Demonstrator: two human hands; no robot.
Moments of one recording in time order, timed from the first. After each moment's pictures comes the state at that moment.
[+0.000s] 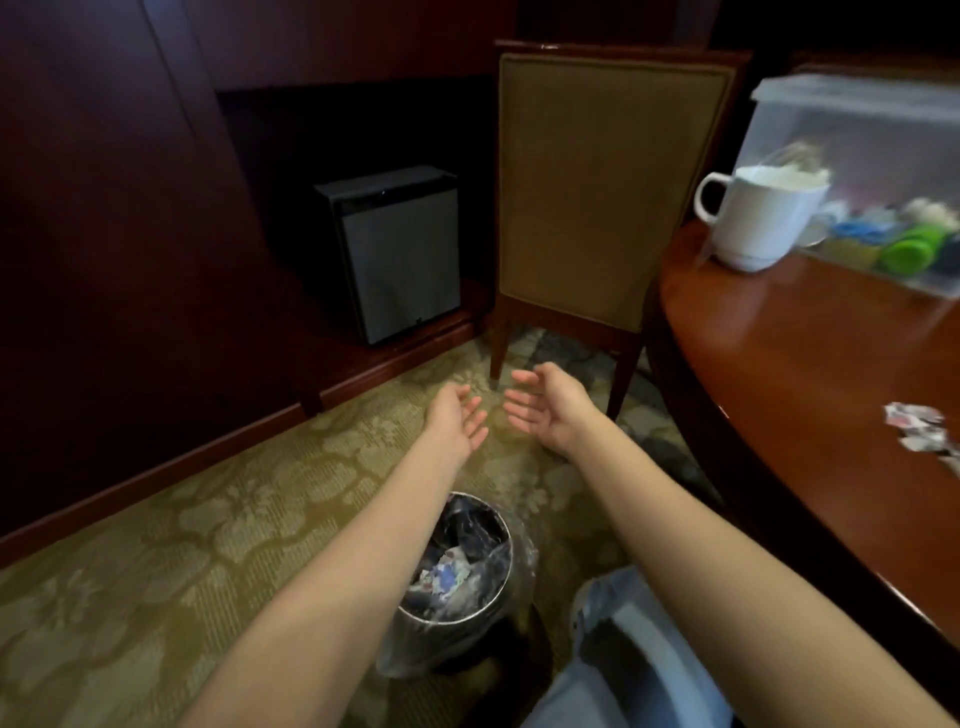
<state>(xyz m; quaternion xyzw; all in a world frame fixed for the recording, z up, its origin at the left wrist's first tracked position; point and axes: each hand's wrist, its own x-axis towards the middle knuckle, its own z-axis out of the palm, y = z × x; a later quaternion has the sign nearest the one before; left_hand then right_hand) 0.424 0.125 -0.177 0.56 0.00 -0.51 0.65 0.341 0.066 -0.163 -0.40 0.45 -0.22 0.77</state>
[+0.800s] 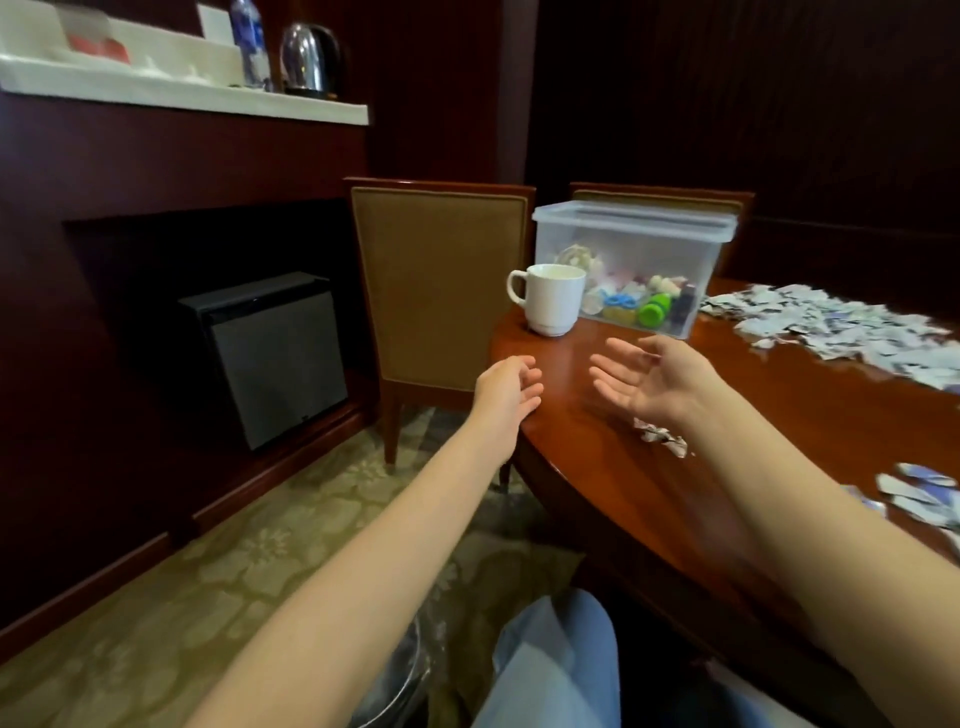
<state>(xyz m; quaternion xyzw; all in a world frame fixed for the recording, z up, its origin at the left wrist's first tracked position) 0.265 0.100 -0.051 0.50 -0.24 -0.54 0.63 0.130 0.061 -0.022 -0.31 0.41 -0.46 0.72</state>
